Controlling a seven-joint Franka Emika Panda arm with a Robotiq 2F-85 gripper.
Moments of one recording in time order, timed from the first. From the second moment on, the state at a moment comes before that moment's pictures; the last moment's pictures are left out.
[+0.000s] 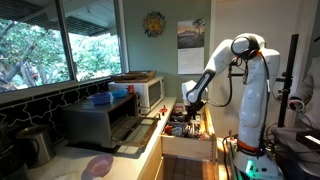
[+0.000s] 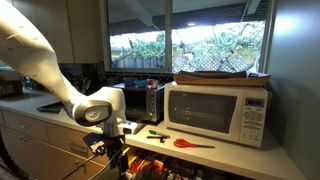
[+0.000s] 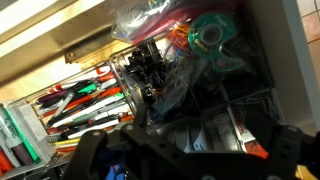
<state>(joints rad) -0.27 -0.13 -0.26 -2.67 -0.29 2.52 0.02</state>
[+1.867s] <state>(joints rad) -0.30 0.23 -0.43 -2.56 -0.16 2.88 0.16</state>
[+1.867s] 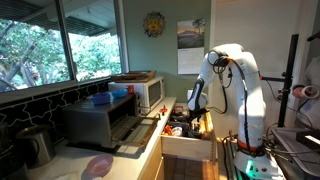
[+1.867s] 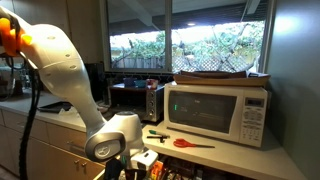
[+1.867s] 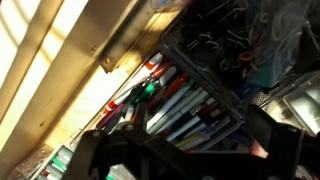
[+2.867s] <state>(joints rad) -0.33 0.56 -0.44 -2.26 0.22 2.85 0.47</state>
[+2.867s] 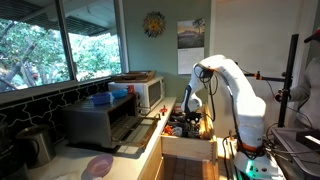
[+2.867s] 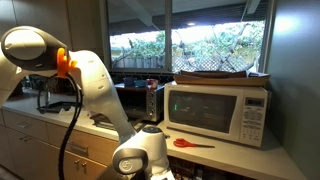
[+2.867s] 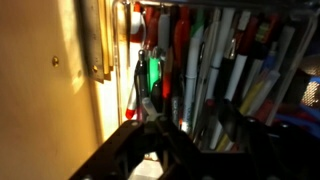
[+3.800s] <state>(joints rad) -0.36 0.60 -0.40 -2.16 0.33 2.79 0.49</state>
